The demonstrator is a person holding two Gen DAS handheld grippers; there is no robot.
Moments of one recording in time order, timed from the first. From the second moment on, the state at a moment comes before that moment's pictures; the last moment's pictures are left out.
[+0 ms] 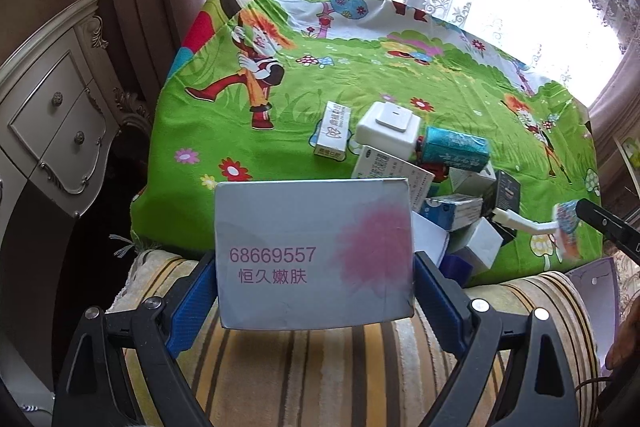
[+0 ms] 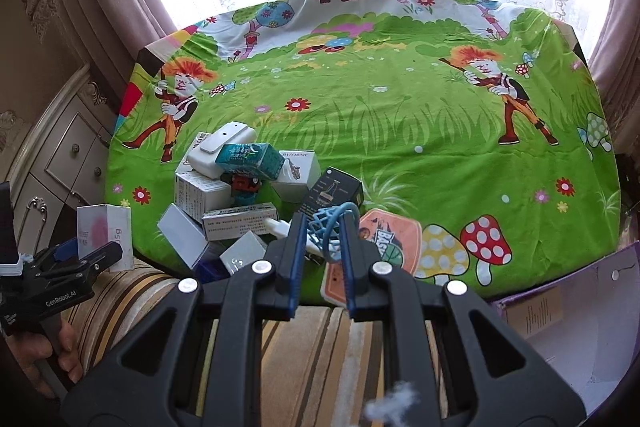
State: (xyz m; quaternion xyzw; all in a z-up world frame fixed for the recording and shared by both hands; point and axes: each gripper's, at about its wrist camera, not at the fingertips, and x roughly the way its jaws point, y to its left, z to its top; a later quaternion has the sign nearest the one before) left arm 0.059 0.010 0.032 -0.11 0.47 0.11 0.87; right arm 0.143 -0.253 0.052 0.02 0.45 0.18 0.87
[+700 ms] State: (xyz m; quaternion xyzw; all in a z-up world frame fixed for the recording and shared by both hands) left arm 0.059 -0.059 0.040 -0.09 0.47 0.02 0.88; right arm 0.129 -0.287 0.027 -0.02 0.49 0.18 0.85
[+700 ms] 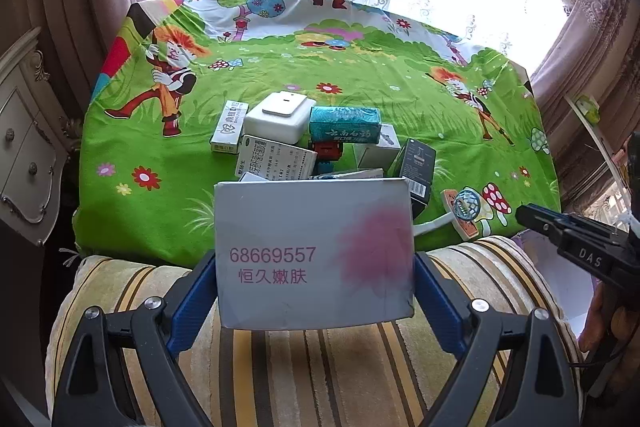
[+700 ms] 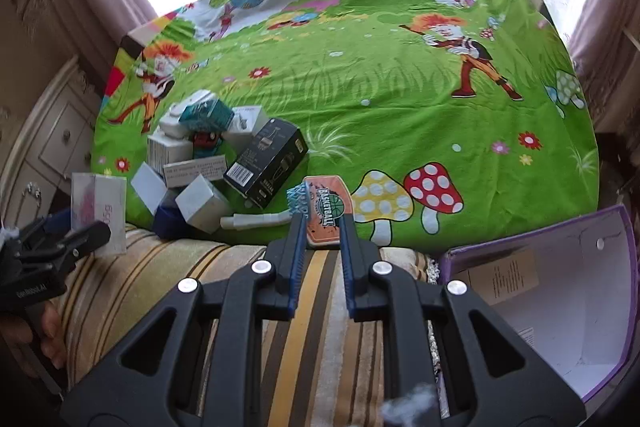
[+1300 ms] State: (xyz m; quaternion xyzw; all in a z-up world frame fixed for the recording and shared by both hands) left arm 0.062 -0.067 0.039 -0.10 0.47 0.00 0.88; right arm 0.178 -0.257 -0.016 -0.09 0.54 0.19 0.81
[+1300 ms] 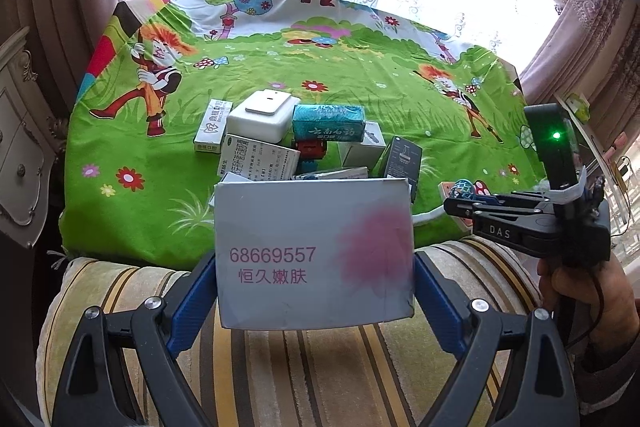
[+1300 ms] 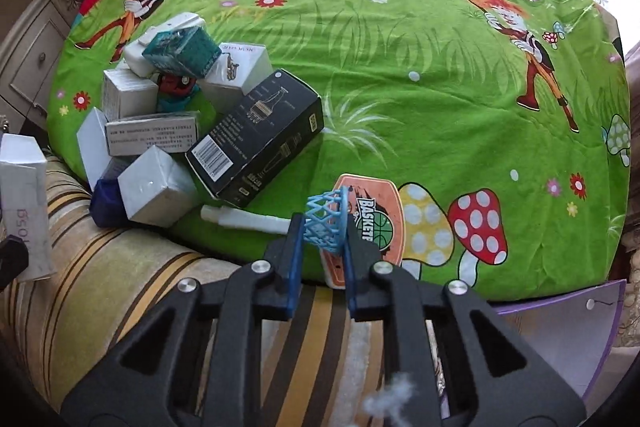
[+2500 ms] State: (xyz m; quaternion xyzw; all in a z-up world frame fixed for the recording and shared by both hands) left arm 0.059 -0.315 0.058 0.02 0.47 -0.33 0.82; right arm 0.038 -0.528 0.057 0.09 0.44 -0.05 0.89
